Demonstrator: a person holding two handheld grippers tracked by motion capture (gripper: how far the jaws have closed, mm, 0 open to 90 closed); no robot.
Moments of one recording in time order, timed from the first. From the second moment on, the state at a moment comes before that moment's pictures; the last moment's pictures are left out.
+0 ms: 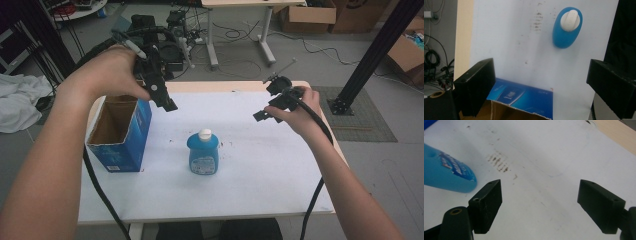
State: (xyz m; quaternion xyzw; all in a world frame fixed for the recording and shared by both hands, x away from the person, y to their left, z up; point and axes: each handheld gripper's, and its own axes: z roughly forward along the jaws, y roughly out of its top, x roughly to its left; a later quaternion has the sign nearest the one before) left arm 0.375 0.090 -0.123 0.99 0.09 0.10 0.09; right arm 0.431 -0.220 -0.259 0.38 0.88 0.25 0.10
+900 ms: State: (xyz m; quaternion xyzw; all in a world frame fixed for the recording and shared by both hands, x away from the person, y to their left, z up) left arm 0.381 0.085 -0.123 0.99 0.09 0.11 0.10; right arm 0.449 -0.258 -0.235 0.48 0.85 0.19 0.08
